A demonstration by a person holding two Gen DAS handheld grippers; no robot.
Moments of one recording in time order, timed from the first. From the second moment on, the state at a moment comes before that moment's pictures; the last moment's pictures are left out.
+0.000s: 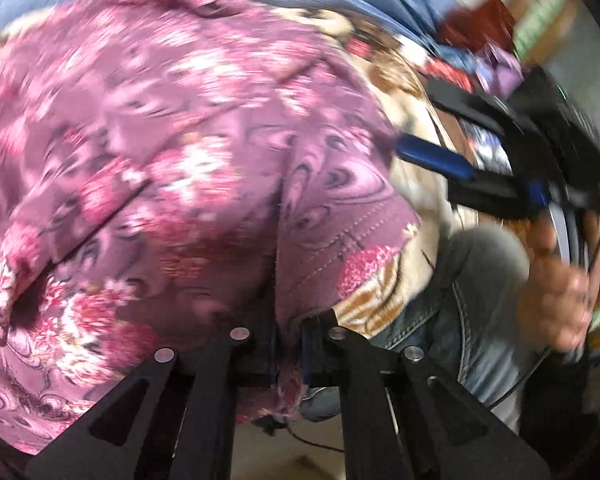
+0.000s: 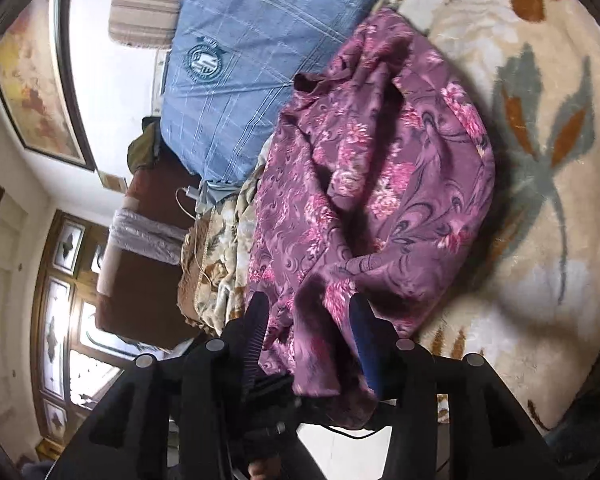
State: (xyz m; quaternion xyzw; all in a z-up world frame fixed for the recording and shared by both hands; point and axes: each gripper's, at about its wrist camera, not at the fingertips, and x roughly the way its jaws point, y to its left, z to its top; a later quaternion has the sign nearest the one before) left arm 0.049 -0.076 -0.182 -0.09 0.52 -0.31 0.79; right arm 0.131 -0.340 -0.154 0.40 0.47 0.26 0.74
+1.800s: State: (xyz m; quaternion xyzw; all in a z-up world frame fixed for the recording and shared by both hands) left arm 0.041 0.013 -0.156 -0.07 0.50 -0.25 0.83; right arm 0.174 -0.242 -0.039 0.03 0.46 0.30 0.83
